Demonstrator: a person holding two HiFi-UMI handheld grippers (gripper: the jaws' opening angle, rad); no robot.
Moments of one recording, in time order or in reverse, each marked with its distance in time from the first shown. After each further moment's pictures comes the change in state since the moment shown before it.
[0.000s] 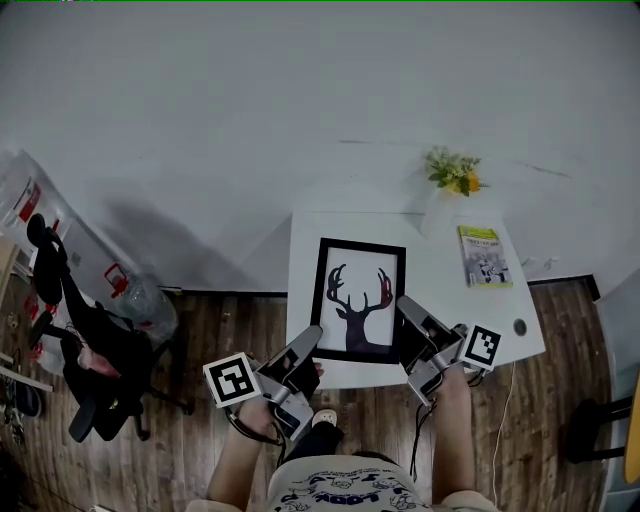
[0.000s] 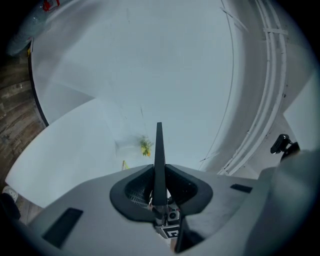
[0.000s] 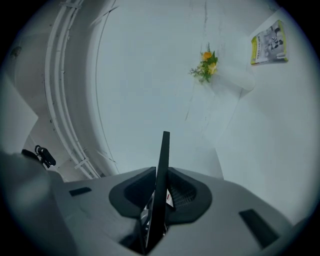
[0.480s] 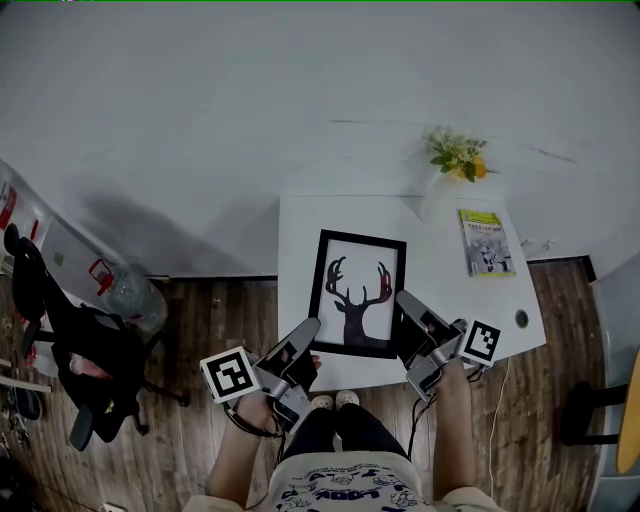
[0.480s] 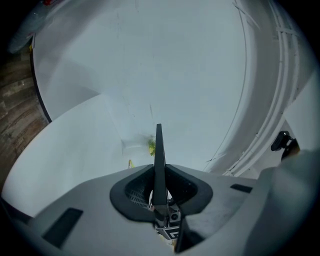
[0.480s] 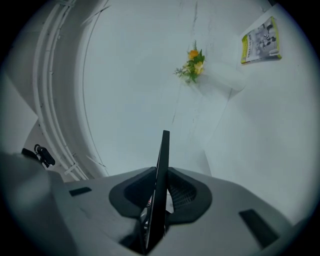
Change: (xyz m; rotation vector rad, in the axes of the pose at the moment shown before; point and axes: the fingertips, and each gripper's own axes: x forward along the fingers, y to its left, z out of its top) left arm 0.037 0.046 0.025 -0.045 0.035 0.054; right arm 0.019 -0.055 0.023 0.051 -0.016 -0.093
